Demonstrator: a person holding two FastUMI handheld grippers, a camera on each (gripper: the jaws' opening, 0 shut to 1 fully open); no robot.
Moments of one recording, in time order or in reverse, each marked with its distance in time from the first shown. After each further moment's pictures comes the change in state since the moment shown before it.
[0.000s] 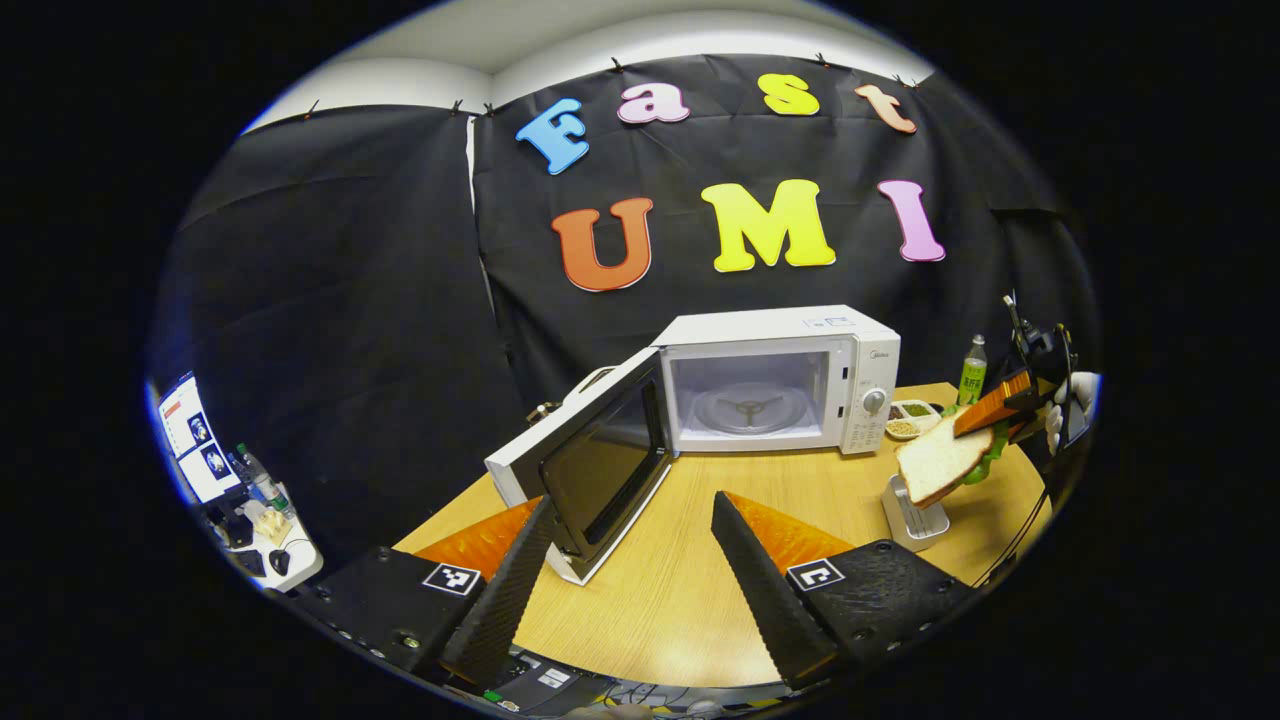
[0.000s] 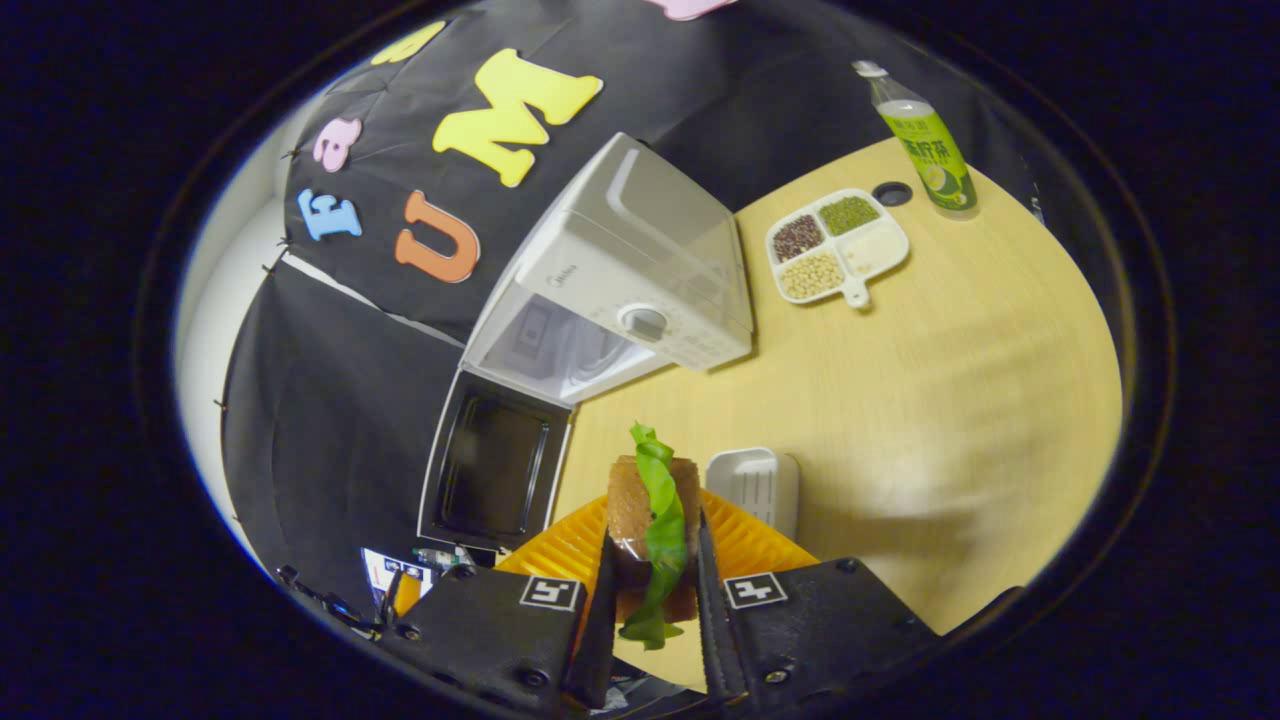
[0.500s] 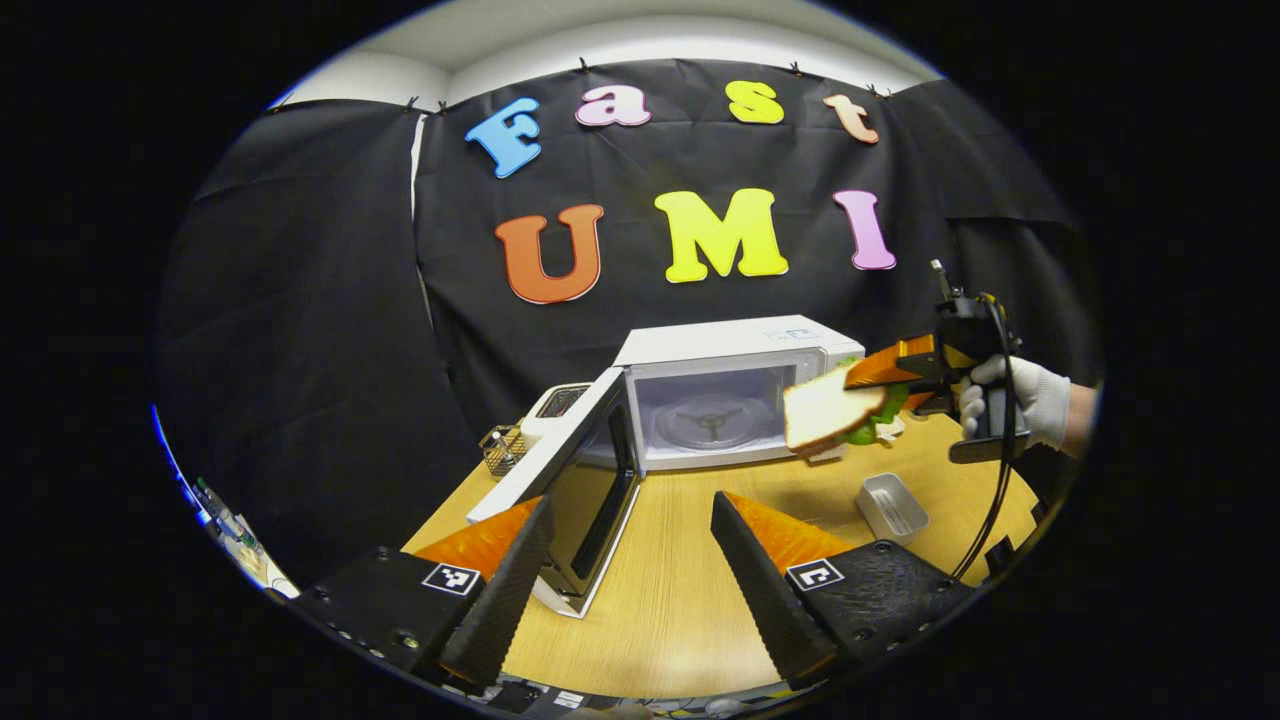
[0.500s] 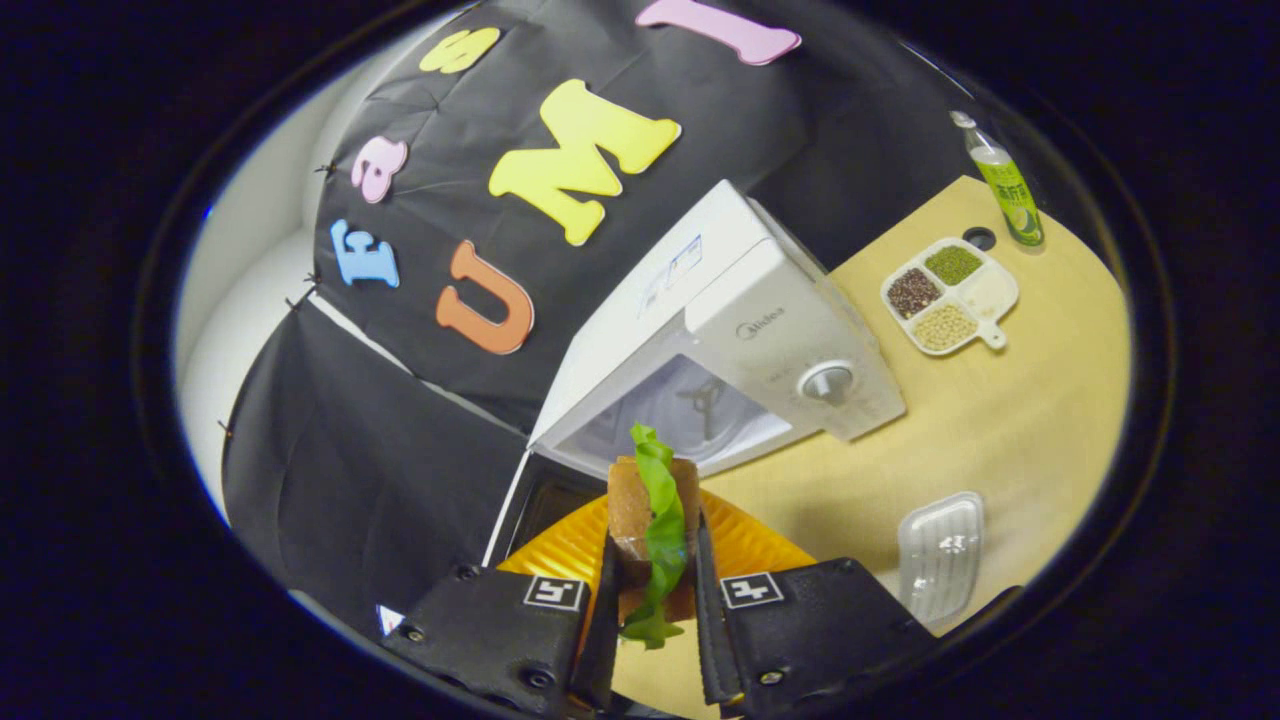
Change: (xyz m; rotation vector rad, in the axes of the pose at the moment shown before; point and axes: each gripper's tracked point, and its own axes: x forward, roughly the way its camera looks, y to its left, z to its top) left arm 0.034 0.035 0.021 0.059 -0.006 -0.199; right arm 0.104 0.130 0.039 0.047 -0.325 0.051
